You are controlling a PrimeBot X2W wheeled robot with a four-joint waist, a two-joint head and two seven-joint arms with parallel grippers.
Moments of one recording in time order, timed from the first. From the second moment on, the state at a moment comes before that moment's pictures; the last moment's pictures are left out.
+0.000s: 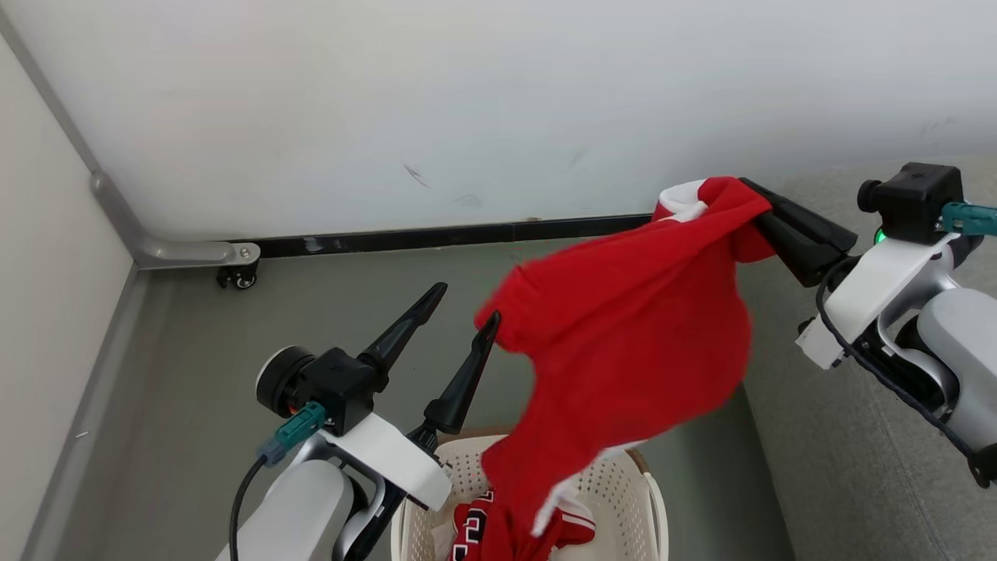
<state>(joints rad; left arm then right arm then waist) -0.40 0.09 -0.52 0.20 -0.41 -0.11 -0.25 -0.78 -0.58 0.89 0.27 0.78 0.13 -0.25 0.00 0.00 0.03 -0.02</state>
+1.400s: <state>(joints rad) -0.36 0.10 -0.80 0.12 -0.50 -0.13 -0.25 -0.43 -0.67 0.51 0.19 0.69 0.13 -0.25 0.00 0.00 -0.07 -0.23</state>
